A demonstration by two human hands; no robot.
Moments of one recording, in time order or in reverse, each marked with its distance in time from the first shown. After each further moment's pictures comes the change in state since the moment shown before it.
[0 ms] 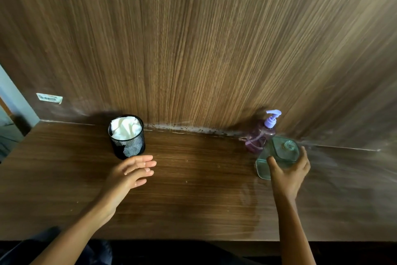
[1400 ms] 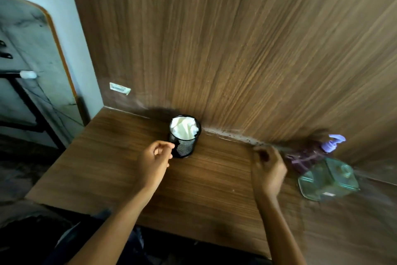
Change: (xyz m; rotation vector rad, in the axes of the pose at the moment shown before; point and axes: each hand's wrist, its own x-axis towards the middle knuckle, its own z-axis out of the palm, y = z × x) left_hand 0.017 0.006 -0.054 0.024 0.417 0.163; right_hand -0.106 -0.116 0.098 -0.029 -0.210 -0.301
